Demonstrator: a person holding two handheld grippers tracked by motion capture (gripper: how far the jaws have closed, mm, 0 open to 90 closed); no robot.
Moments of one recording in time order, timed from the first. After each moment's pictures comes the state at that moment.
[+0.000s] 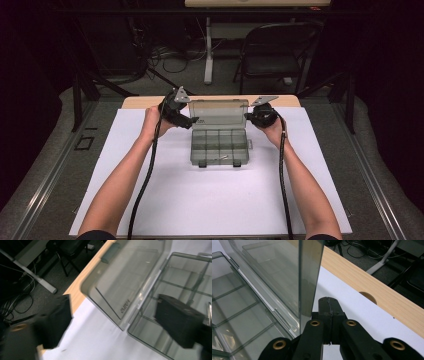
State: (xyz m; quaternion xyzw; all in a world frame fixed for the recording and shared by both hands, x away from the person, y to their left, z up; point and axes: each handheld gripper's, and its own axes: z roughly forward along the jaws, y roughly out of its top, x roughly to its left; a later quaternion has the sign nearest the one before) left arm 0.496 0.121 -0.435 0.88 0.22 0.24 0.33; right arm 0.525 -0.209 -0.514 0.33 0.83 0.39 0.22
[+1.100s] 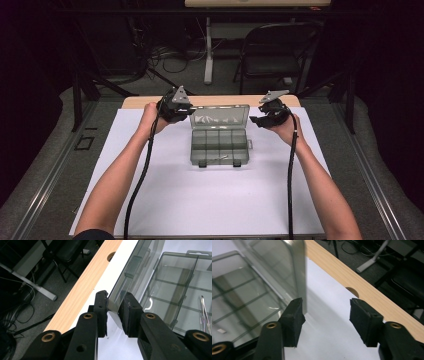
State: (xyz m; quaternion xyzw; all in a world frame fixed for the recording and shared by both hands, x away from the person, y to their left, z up) left arm 0.487 0.126 -0.427 0.90 0.16 0.25 0.33; right arm 0.489 -0.225 -0.460 0.32 0.85 0.36 0.24
